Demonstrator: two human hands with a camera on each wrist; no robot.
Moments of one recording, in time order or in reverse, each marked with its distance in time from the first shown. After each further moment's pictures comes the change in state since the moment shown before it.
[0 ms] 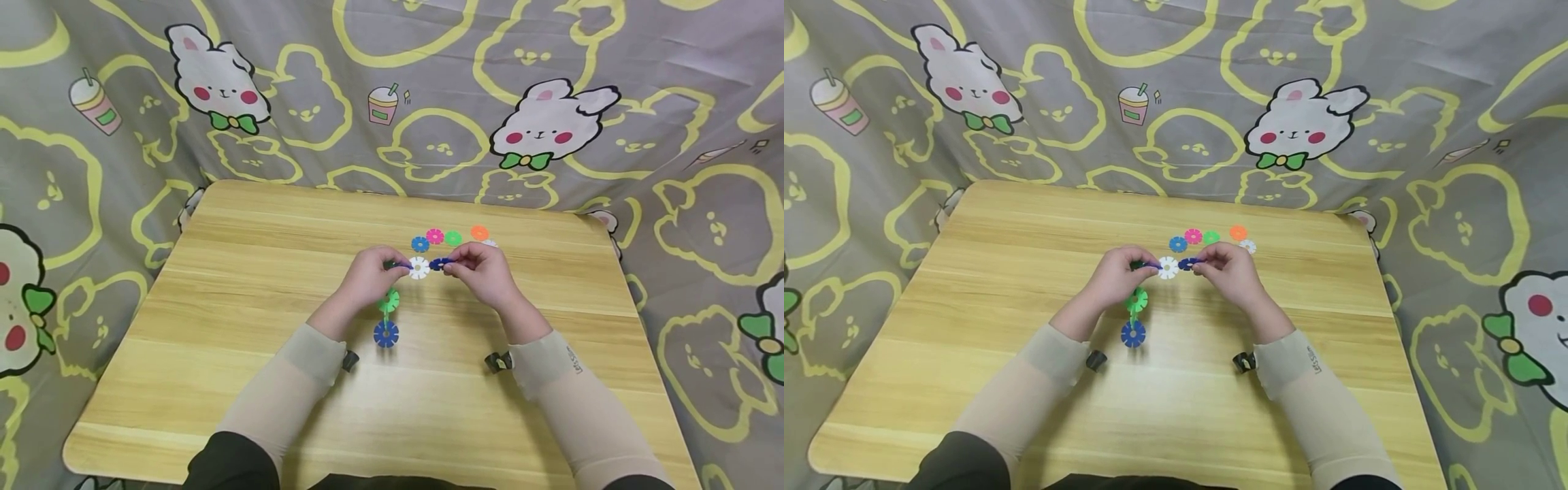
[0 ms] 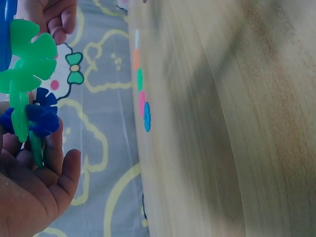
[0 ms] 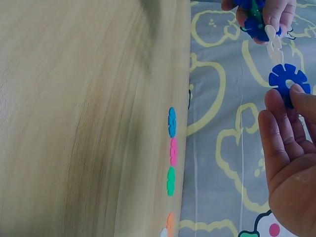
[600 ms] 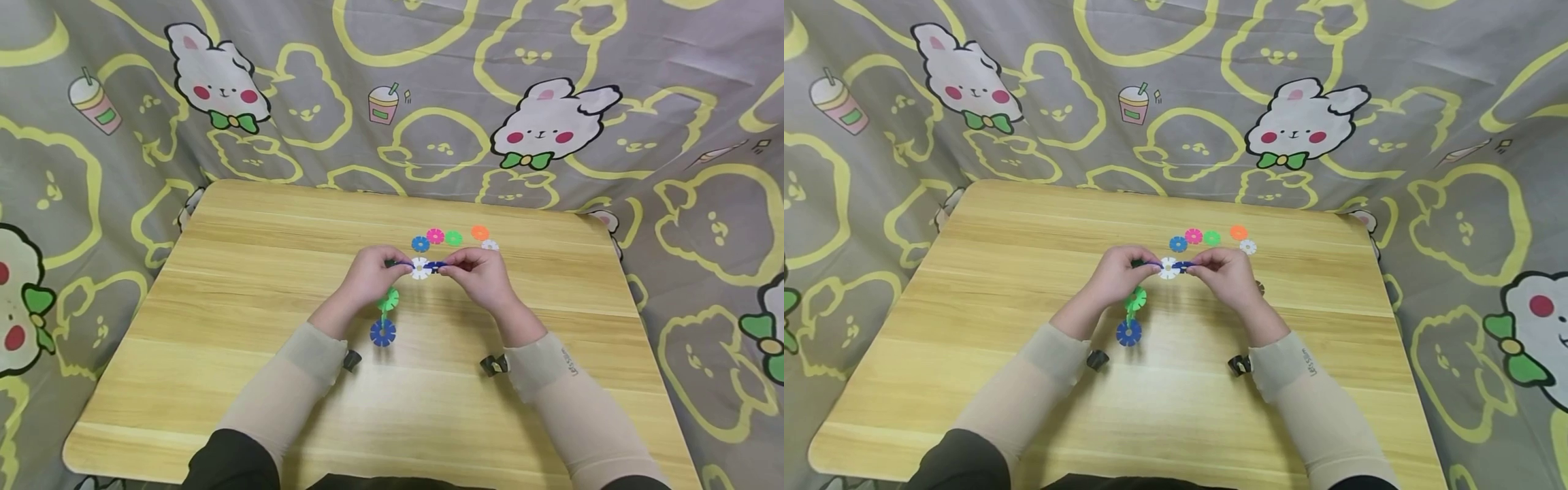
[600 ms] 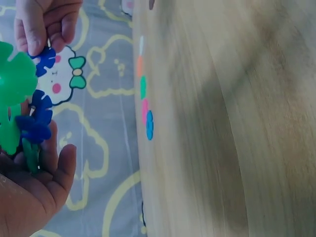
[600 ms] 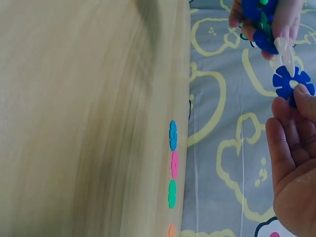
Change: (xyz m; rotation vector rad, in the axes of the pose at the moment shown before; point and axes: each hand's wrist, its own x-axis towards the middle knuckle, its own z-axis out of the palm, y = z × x) left_hand 0.002 0.001 0.000 -0.059 0.006 0.033; right_hand -0.003 -0.001 0.010 -0.029 0.067 -0.096
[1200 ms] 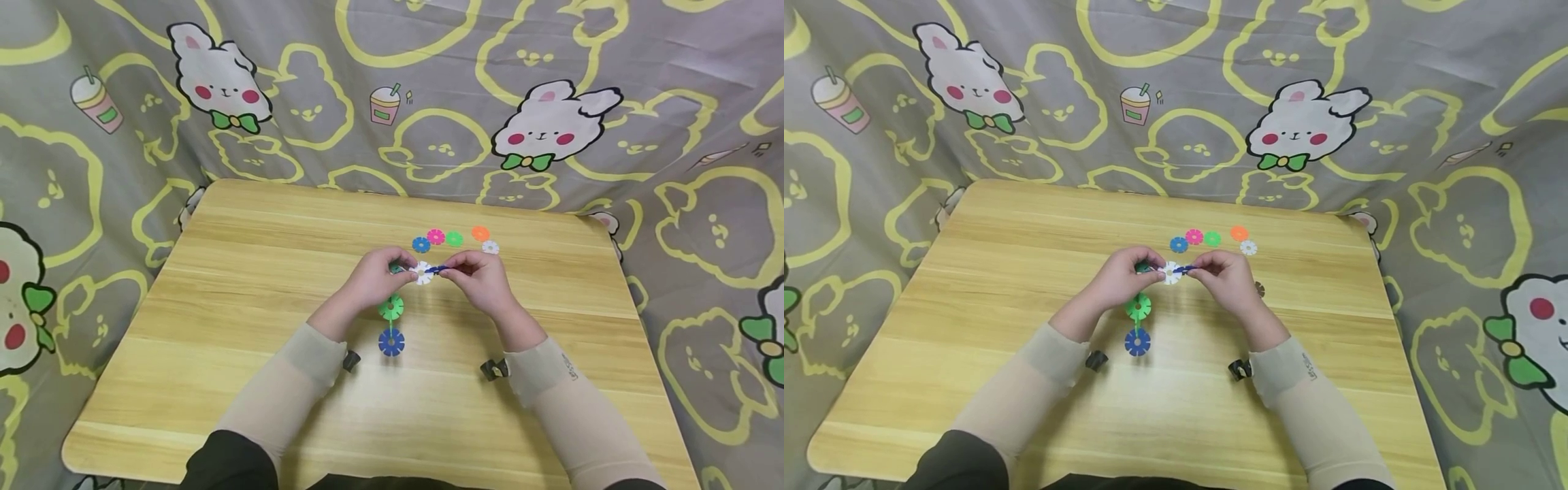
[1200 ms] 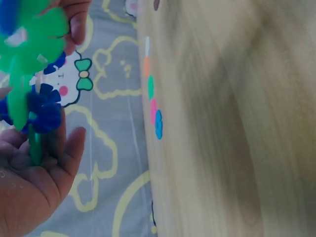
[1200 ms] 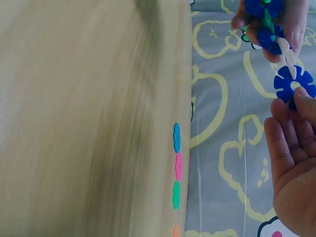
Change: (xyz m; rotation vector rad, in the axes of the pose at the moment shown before) left_hand -0.003 0.007 -0.002 -0.012 -0.105 -0.011; right_hand -0.005 0.002 0.003 0.005 0.006 -0.014
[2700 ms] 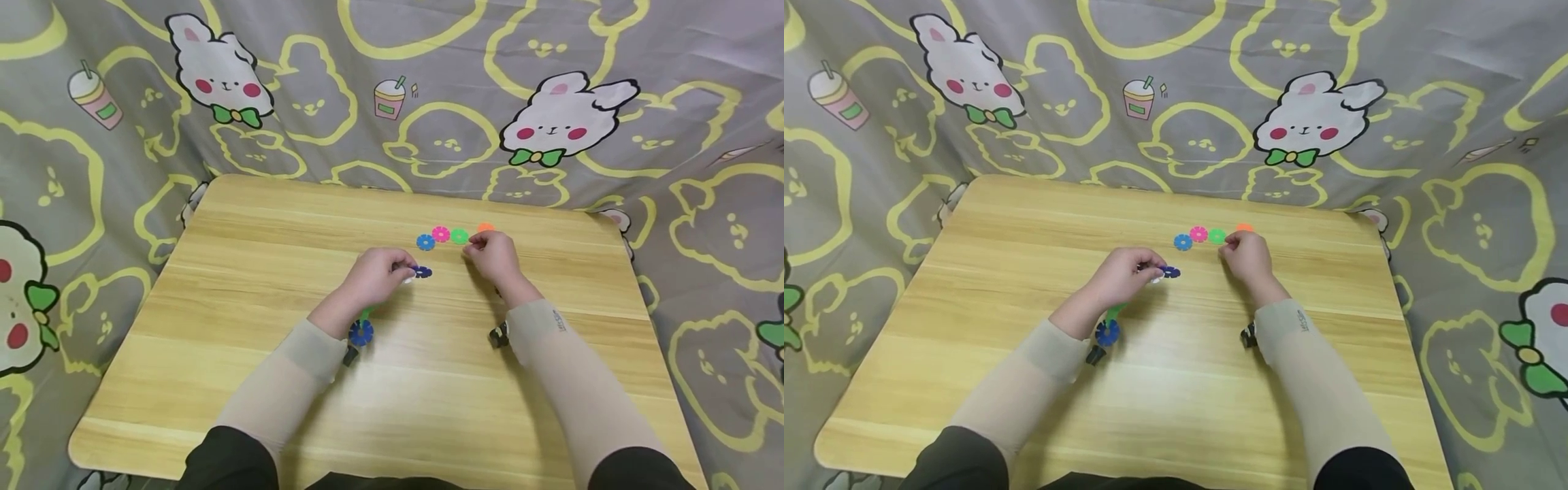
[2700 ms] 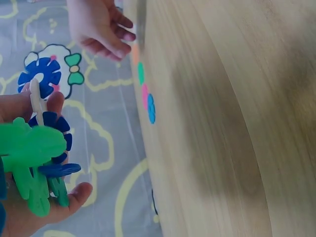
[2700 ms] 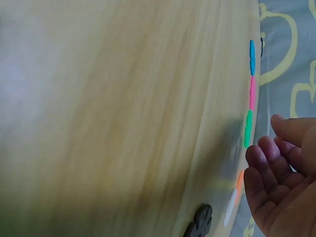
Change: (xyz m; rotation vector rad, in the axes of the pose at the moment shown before) left_hand 0.004 -0.003 -0.005 0.227 -0.015 0.030; right_hand 0.057 0.071 -0.025 -0.506 -0.020 0.381
